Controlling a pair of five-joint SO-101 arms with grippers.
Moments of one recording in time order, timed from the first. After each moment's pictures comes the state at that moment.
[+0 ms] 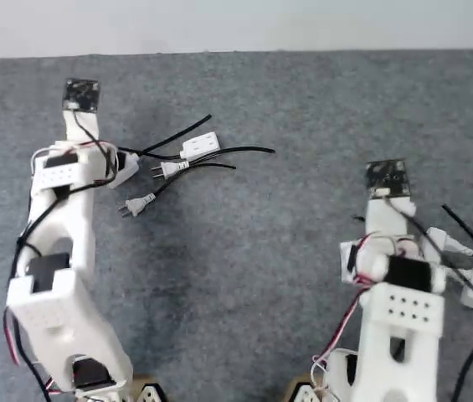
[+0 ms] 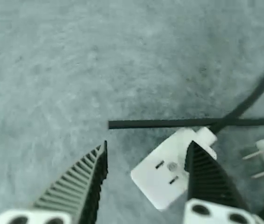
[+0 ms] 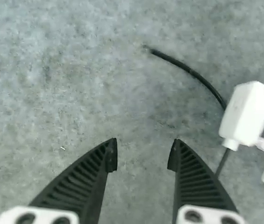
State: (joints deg) left arm -15.6 25.0 7.1 34.9 -12.9; right arm 9.3 -50.4 58.0 63.5 14.2
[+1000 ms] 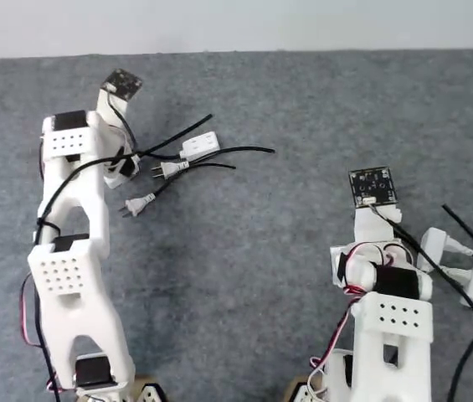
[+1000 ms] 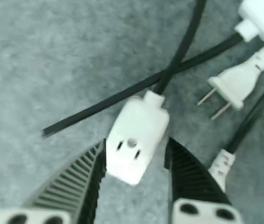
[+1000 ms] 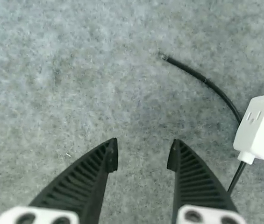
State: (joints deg) left arm -12.0 44.2 -31.8 74.2 -31.5; right arm 6.8 -52.1 62.9 58.8 13.9
